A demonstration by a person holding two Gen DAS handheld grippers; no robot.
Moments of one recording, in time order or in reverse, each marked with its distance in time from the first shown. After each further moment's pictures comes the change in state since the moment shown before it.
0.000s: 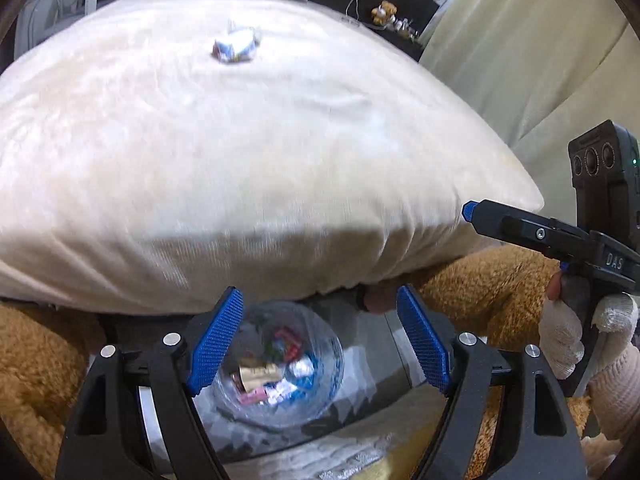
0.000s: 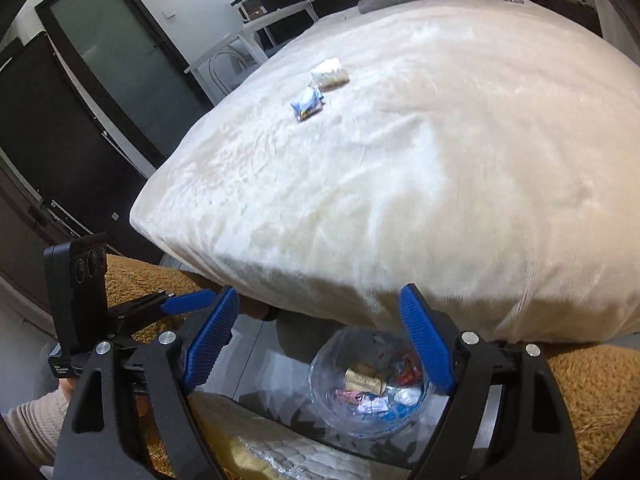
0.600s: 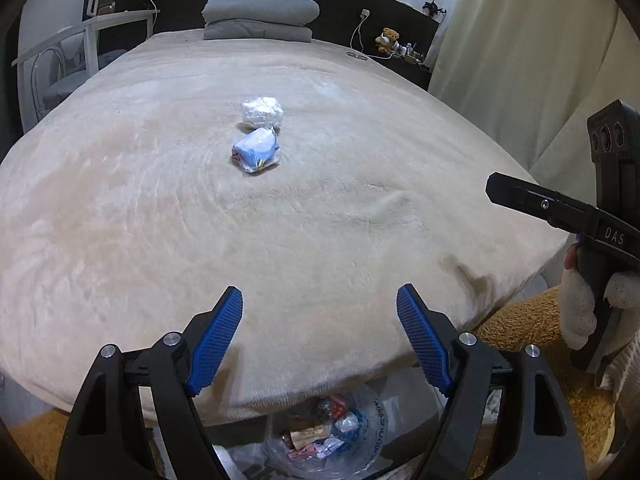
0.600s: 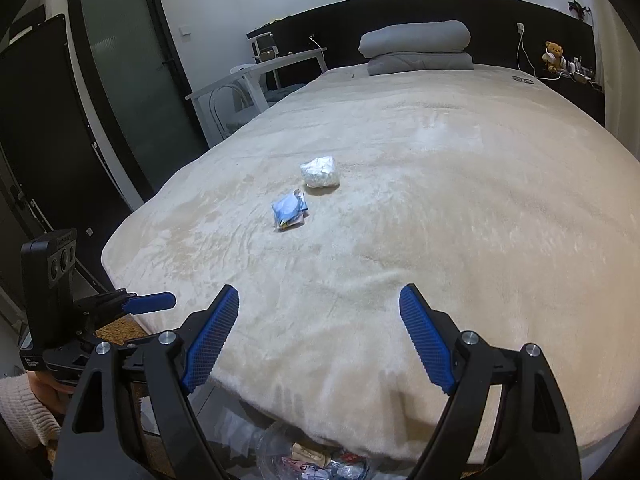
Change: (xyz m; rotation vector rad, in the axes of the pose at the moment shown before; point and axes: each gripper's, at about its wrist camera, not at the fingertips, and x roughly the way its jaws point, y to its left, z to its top) left arm -0.008 0.014 0.097 0.103 -0.096 0.114; right arm 0.001 -0.001 0.104 -0.157 -0.166 -0.102
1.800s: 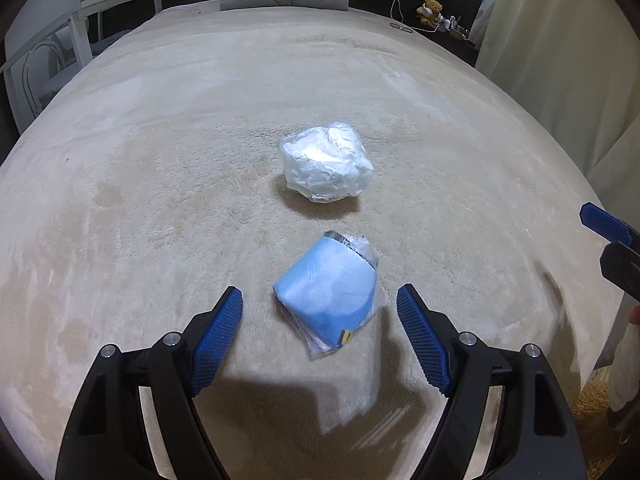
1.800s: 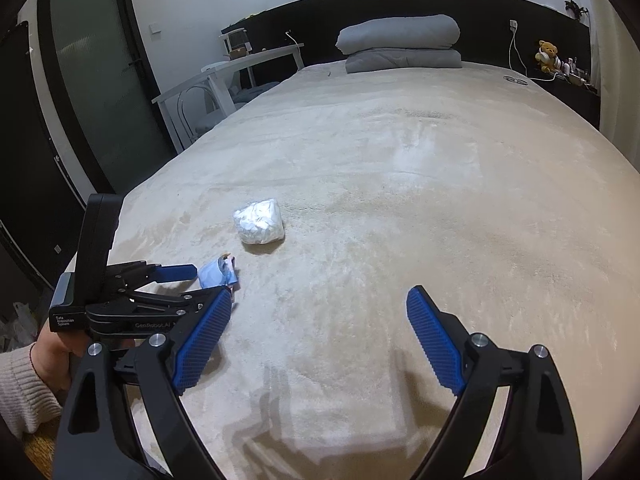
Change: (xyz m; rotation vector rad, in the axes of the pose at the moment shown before) left arm 0.144 0.068 0.128 -0.030 0.136 0.107; right arm 0.092 -0.052 0.079 0.013 0.025 -0.068
